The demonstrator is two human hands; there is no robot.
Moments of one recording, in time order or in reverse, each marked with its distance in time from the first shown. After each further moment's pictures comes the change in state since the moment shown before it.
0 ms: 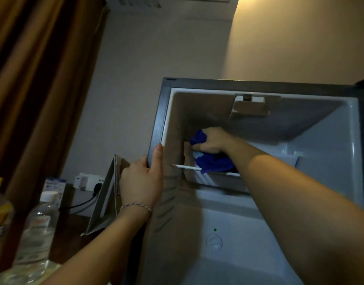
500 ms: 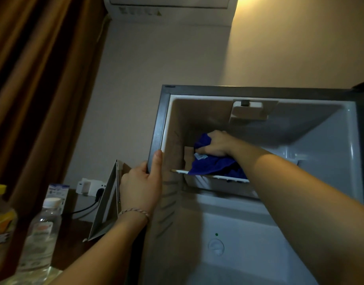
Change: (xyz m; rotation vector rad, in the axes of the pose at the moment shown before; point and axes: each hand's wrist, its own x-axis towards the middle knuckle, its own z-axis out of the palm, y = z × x) left_hand 0.002 -0.005 0.000 0.007 -0.008 0.019; right_hand -0.001 0.013 -0.011 0.048 -0.029 0.037
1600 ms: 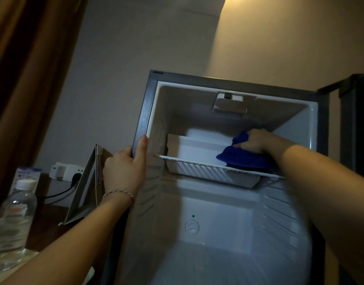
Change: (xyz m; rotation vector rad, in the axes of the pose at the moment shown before) left_hand -0.003 0.006 -0.005 -0.015 0.007 0.008; right_hand -0.078 0.090 -0.054 -0.267 -0.025 0.385
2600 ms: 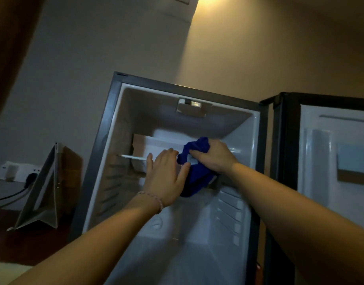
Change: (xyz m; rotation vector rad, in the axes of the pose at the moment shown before) left_hand -0.059 0.075 0.101 0.115 -0.470 0.320; right_hand -0.082 -0.003 0.026 0.437 0.253 -0.228
